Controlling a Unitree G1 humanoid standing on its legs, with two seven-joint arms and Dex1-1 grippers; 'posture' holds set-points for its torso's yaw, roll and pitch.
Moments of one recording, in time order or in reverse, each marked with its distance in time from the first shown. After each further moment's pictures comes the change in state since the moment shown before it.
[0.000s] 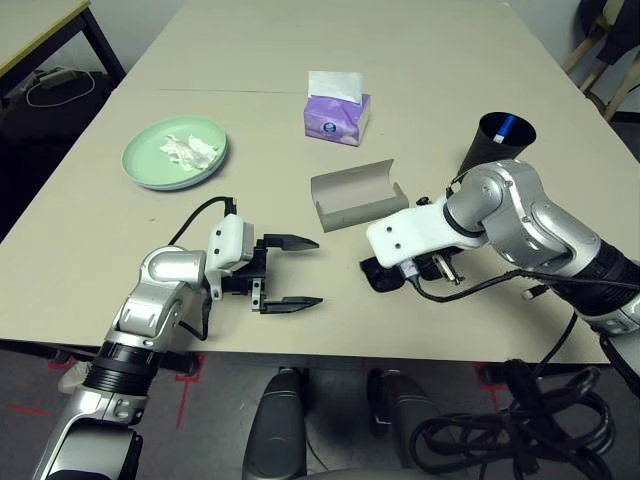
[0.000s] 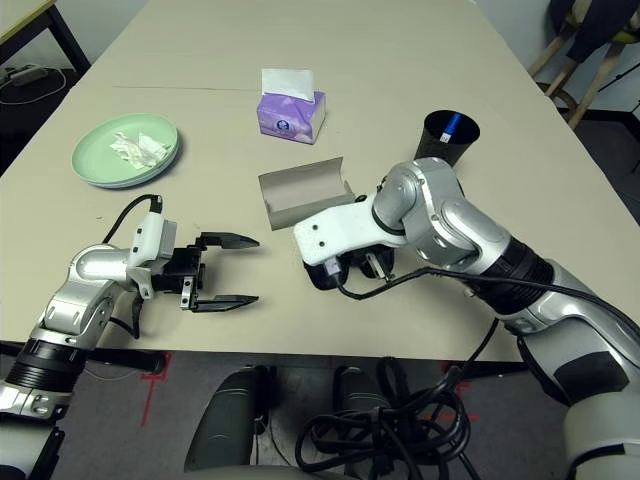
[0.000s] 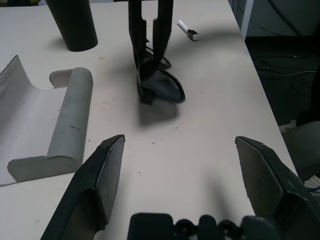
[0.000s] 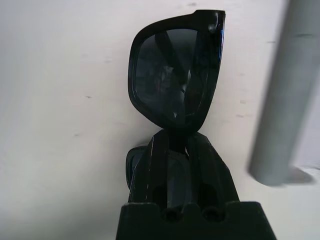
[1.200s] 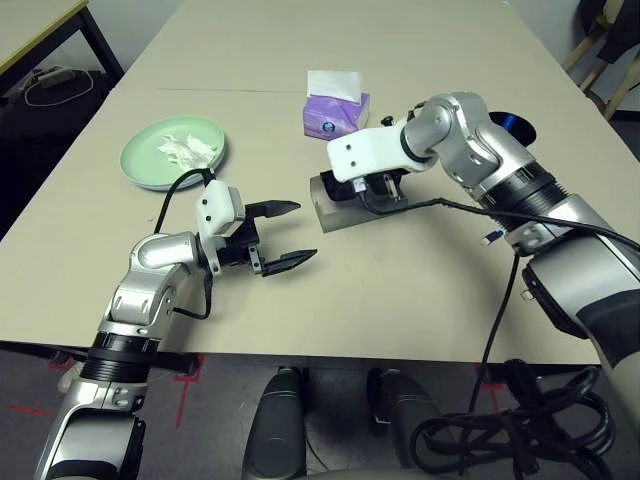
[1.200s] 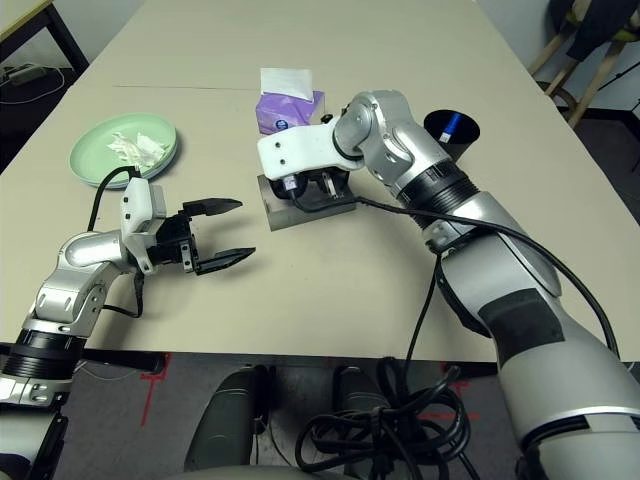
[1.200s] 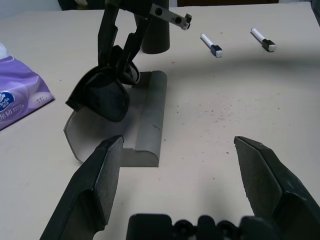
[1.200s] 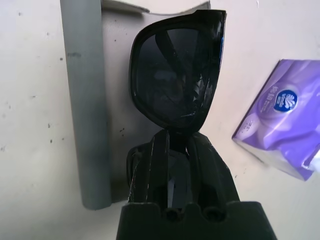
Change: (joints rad) left arm -0.046 -0.003 0.063 0.004 0.006 0.057 0.209; right arm -0.304 0.353 -0.026 0.804 -0.136 -0.426 -0.421
